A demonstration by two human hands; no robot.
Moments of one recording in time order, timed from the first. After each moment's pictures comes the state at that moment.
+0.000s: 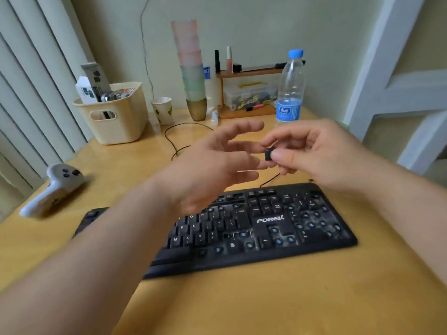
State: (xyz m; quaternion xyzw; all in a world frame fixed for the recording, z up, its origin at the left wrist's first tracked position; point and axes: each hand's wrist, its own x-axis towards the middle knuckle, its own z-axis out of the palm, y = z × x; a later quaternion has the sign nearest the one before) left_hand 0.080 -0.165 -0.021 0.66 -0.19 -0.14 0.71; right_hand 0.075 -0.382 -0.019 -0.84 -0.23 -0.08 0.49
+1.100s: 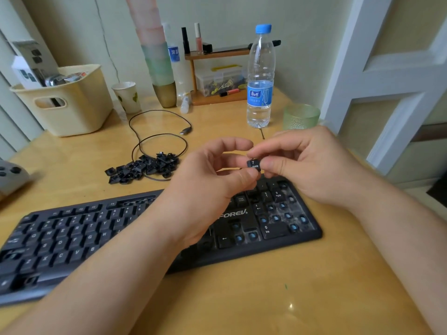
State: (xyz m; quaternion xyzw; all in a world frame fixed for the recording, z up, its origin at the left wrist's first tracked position) left_hand 0.066 -0.220 -0.067 0.66 -0.15 -0.08 0.73; right_hand 0.076 -0.423 -0.059 -0.82 -0.24 -0.10 0.51
